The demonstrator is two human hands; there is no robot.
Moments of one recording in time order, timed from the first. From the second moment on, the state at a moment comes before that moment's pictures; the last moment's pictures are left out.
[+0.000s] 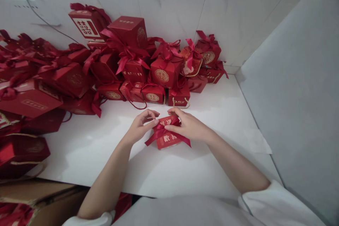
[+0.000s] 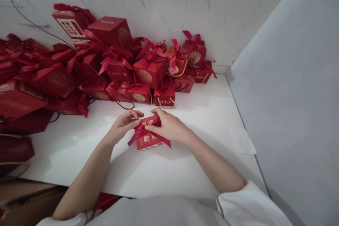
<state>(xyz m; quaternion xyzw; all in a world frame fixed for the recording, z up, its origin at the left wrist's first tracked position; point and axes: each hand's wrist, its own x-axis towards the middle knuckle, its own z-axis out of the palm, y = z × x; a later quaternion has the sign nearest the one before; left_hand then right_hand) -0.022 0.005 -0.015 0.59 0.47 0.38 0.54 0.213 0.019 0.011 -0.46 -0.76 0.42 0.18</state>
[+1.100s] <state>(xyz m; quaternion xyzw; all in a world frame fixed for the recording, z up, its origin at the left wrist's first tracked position) 0.002 -0.016 -0.003 0.76 0.44 0.37 0.31 0.228 0.016 0.030 -0.24 -0.95 0.09 0.18</state>
